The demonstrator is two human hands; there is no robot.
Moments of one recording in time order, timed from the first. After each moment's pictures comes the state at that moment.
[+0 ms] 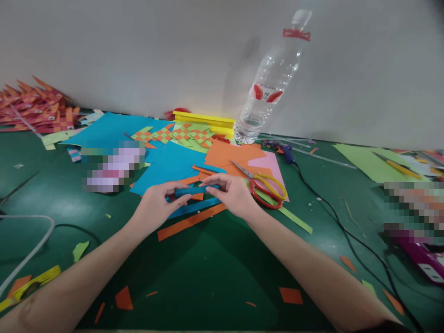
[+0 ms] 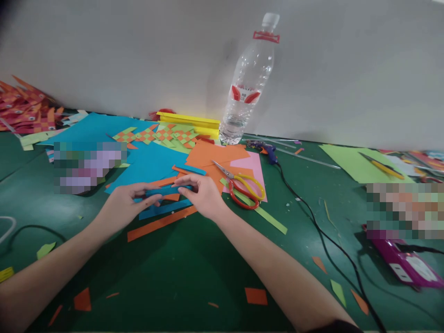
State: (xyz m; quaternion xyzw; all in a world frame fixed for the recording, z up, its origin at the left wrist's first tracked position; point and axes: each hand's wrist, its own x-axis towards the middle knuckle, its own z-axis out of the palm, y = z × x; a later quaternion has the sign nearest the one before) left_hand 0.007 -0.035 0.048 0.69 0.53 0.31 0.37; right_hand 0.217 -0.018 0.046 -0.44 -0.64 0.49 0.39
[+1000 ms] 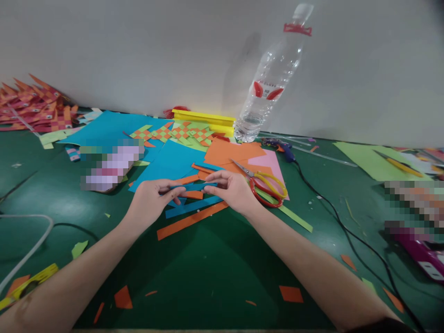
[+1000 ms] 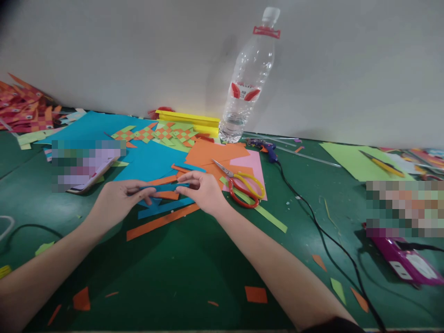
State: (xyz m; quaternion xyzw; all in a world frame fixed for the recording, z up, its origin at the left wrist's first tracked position) left_hand 0.005 -0.031 0.056 0.67 0.57 0.31 0.34; right_hand 0.222 -0.014 0.041 -0.48 -0.61 0.51 0.38
